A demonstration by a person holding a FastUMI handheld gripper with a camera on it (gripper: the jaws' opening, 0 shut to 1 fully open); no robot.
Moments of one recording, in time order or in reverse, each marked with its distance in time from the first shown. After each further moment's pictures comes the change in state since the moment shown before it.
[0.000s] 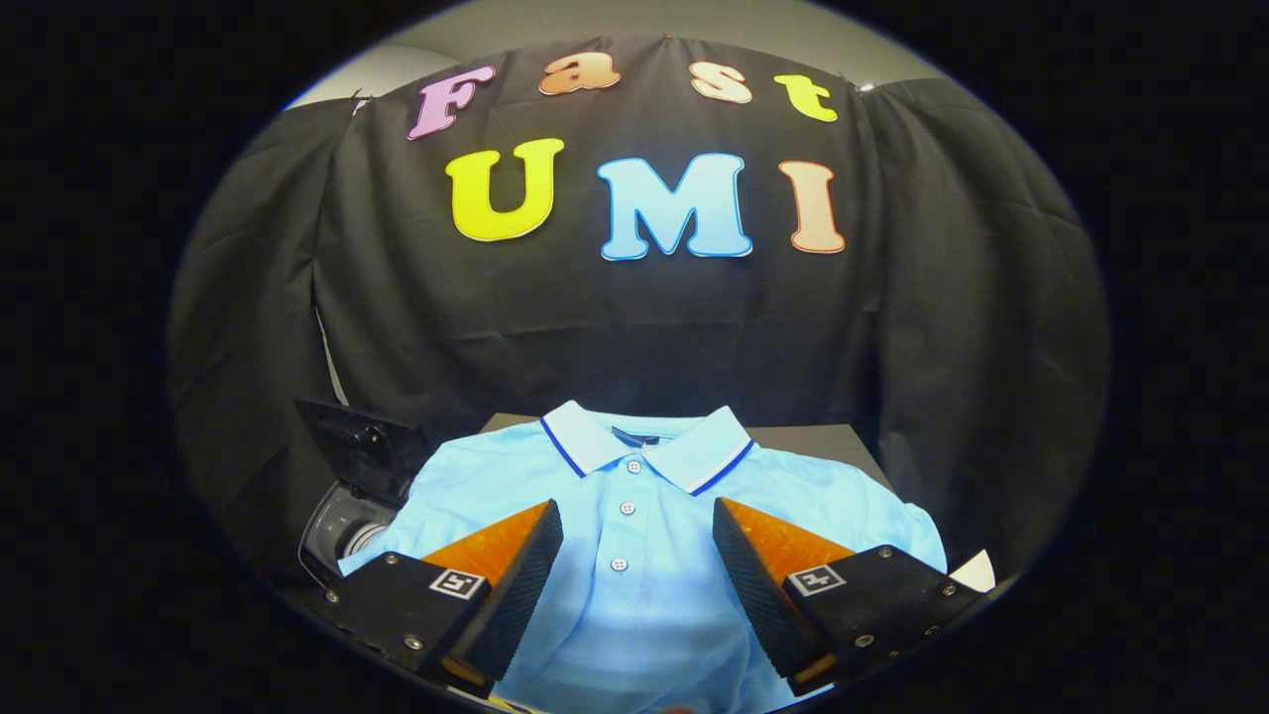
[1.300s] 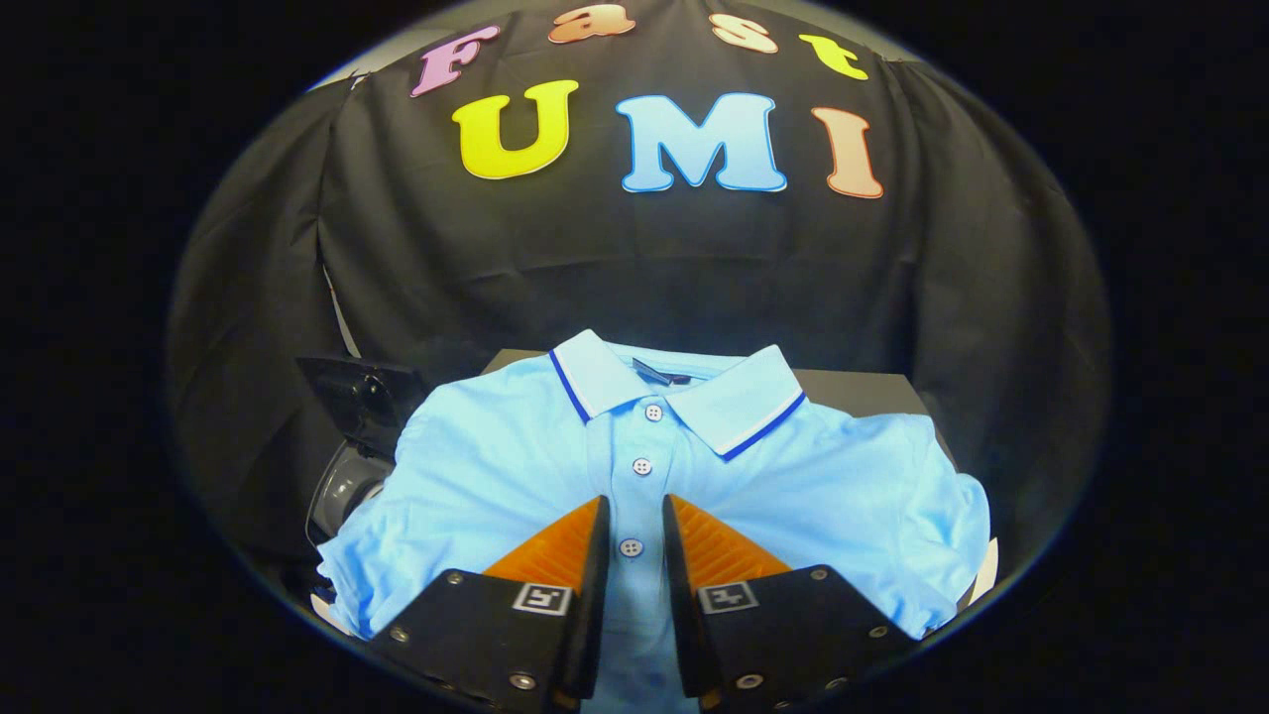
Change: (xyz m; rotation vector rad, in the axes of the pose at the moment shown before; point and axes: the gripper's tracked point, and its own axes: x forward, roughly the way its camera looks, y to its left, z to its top) arm 0.019 0.022 -0.032 0.000 0.171 0.075
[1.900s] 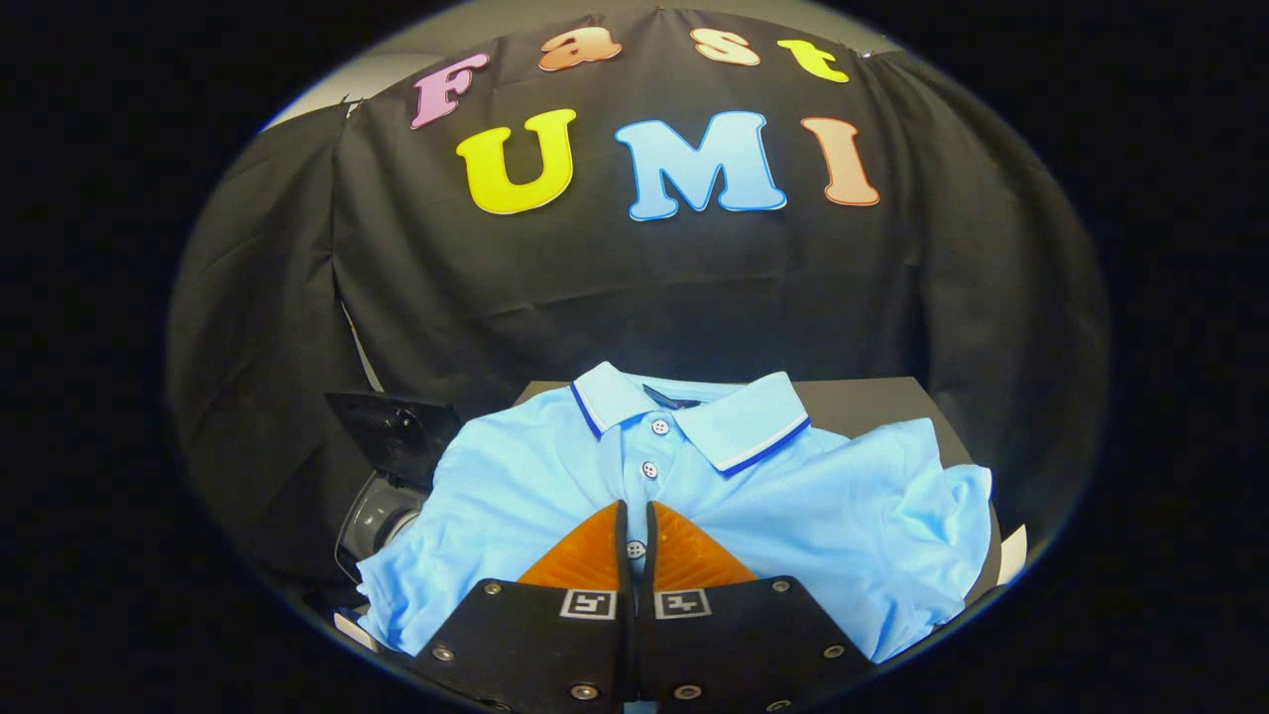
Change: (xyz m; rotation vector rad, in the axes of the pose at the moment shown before) arm -0.021 0.008 0.020 0.094 -0.112 0.049
